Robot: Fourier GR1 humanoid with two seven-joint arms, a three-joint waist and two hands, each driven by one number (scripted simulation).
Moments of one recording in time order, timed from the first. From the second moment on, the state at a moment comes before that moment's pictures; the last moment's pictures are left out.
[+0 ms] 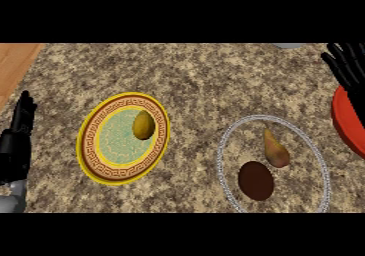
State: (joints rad) left arm -0.06 0.46 -0.04 -1.43 0.09 0.35 -0.18; right arm -0.31 -0.57 0.03 -1.70 -0.41 0.03 0.10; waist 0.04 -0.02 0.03
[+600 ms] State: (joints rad) left arm -0.15 0.33 -0.31 -1.52 0.17 0.09 -0.06; right arm -0.34 -0.60 0.22 -1.44 -0.08 -0.14 0.41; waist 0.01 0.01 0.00
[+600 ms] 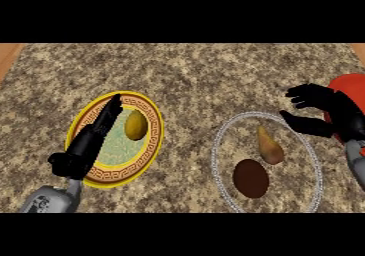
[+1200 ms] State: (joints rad) left arm -0.20 0.28 -0.36 -1.53 0.18 0.03 0.01; right arm -0.63 -0.61 0.48 -1.19 0.12 0.20 0.66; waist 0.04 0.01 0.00
